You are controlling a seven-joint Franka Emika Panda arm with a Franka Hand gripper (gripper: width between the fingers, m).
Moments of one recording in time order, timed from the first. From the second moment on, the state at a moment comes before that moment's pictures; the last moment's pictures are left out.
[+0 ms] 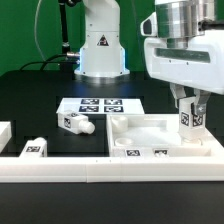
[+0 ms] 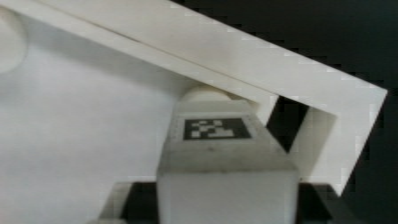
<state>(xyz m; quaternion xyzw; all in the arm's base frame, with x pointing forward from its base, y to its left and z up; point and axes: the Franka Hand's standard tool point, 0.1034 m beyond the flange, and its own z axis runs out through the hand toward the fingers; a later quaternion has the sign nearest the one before) 0.608 0.105 0.082 -0.81 0.58 0.01 0.07</state>
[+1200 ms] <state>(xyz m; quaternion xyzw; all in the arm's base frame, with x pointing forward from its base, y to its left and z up) 0.606 0.110 0.083 -0.94 0.33 0.00 0.06</state>
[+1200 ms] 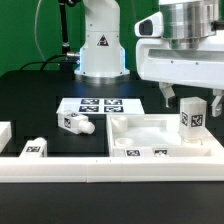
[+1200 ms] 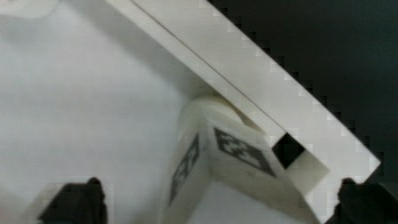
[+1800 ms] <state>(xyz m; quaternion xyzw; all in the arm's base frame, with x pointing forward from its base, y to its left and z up) 0.610 0.110 0.086 -1.00 0.03 -0.02 0.04</state>
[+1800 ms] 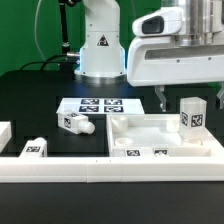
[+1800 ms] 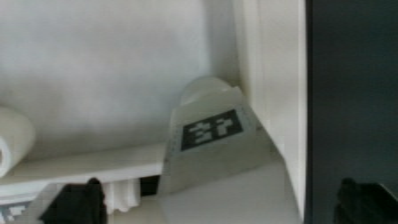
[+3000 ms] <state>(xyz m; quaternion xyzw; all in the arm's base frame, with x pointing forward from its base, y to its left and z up) 0.611 0.109 0.085 -0.96 0.26 -0.02 0.05</state>
